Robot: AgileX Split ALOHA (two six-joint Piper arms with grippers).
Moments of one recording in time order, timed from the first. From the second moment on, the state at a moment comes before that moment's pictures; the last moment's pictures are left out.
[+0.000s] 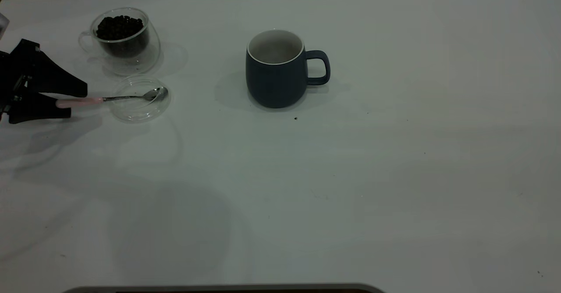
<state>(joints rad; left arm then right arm) 0.38 2.41 -1.16 -1.32 0.71 1.33 0.13 -0.01 -0.48 0.01 1.13 -0.02</state>
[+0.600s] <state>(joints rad) 0.38 2.41 -1.16 -1.30 0.71 1.33 0.13 -0.01 -0.48 0.01 1.13 -0.02</state>
